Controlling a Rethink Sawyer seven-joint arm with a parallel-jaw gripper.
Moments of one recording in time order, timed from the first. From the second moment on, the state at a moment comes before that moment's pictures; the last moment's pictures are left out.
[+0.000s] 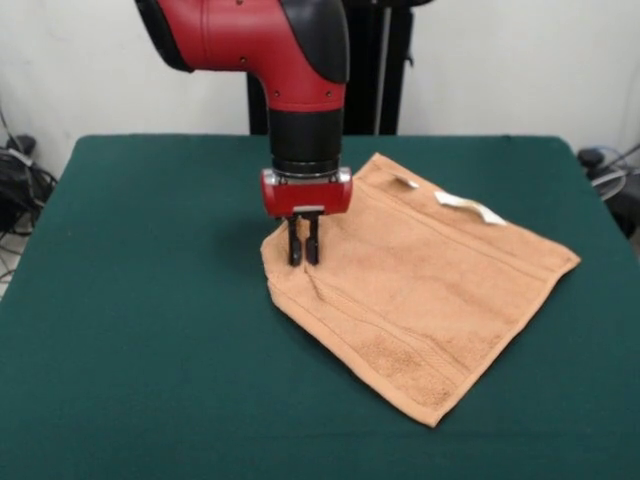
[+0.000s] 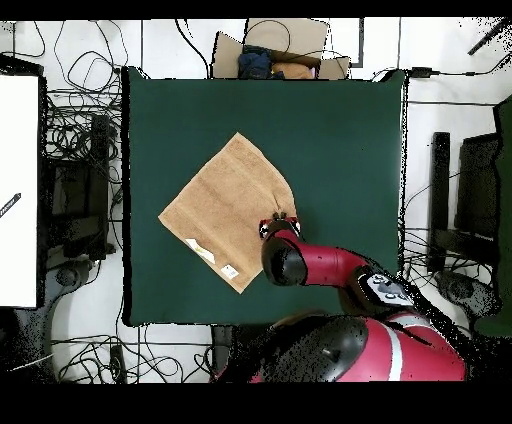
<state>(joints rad) -0.51 -0.42 0.12 1.87 -0.39 -0.14 1.52</state>
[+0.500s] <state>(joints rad) -0.47 -0.59 0.11 1.88 -0.39 0.13 1.52</state>
